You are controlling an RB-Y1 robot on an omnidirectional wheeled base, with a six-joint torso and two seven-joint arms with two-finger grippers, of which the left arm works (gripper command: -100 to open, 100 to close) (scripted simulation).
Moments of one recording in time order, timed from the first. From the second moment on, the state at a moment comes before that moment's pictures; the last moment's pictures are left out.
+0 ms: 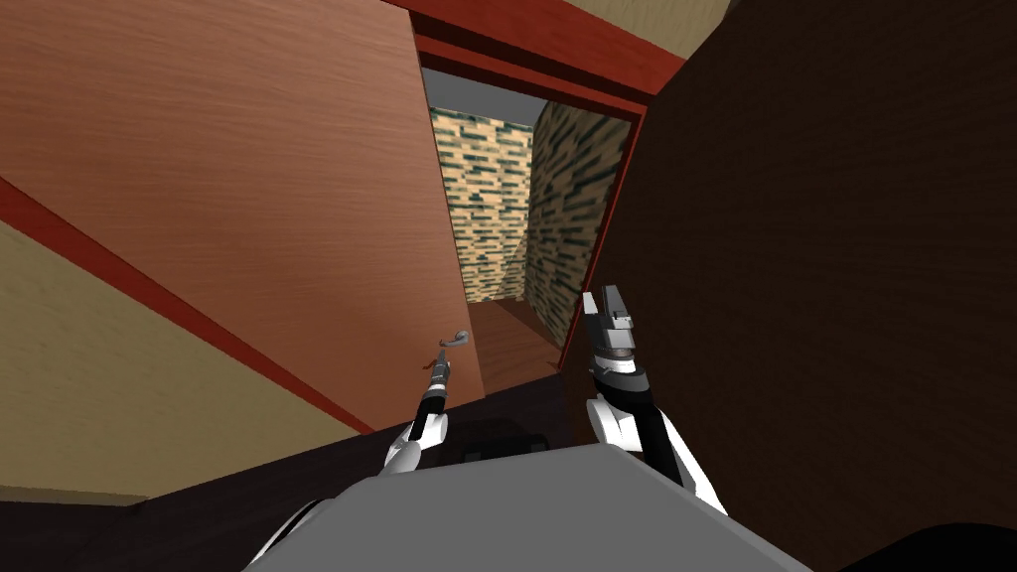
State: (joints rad) arm -0.22 0.11 0.02 -0.52 0.24 -0.81 -0.07
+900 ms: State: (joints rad) arm -0.22 0.12 0.01 -0.53 0.27 -0.81 -0.06
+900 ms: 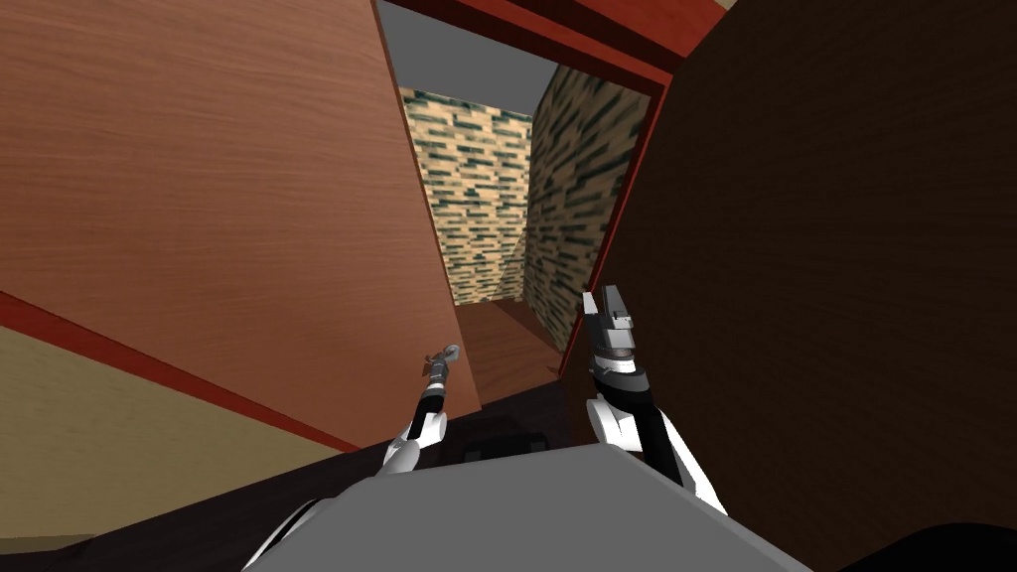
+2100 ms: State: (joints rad) arm -0.21 0.19 -0.04 -0.53 0.24 -0.85 0.01
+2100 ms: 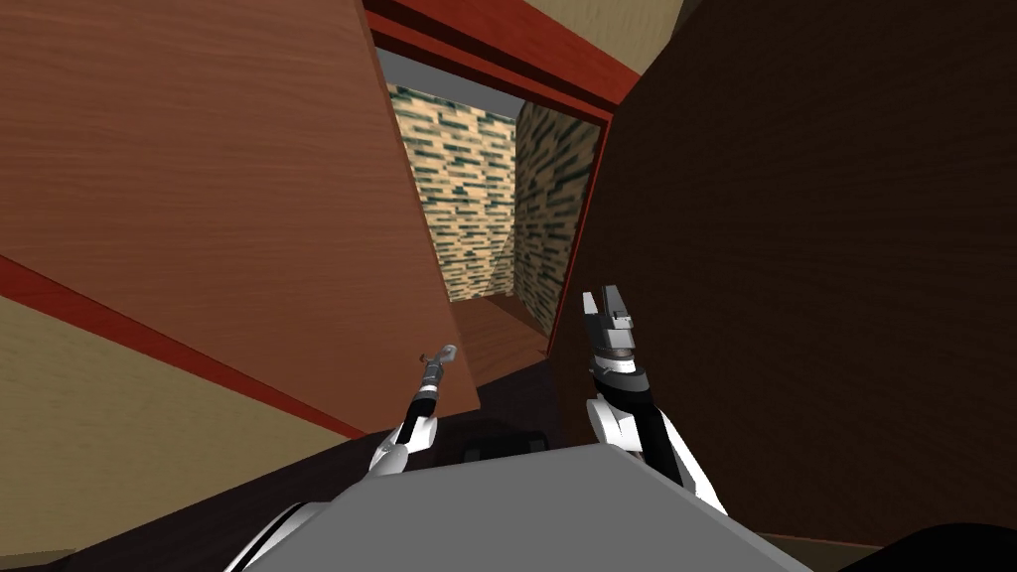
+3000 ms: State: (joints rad) arm -0.18 0.26 -0.12 -0.51 0.21 -0.88 0.14
